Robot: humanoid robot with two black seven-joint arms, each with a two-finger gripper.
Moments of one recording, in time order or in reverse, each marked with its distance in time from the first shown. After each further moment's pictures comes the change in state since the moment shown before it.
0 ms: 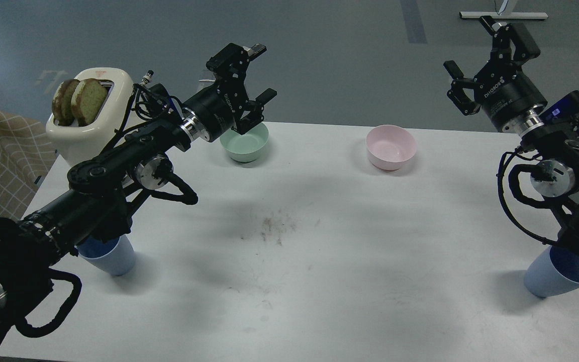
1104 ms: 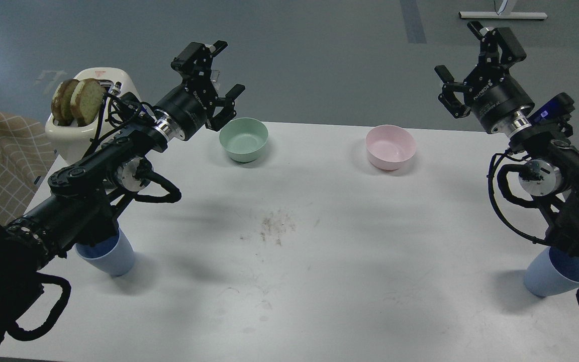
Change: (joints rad) left arm 0.026 0.038 -0.028 0.070 -0.098 0.007 -0.026; right arm 0.030 0.064 -0.028 -0.074 -0.002 0.000 0.000
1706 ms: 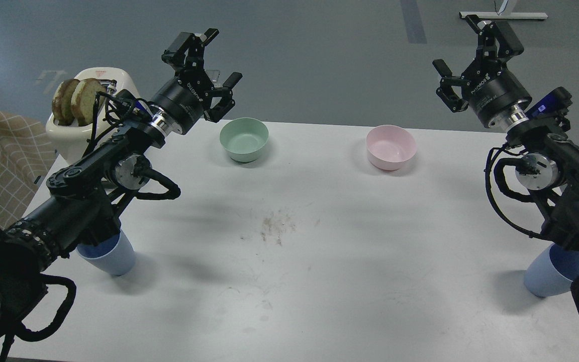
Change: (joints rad) left arm 0.016 -0.015 -0.082 -0.008 0.013 -0.042 -0.028; right arm 0.031 0.010 0.003 -0.032 0.001 0.000 0.000
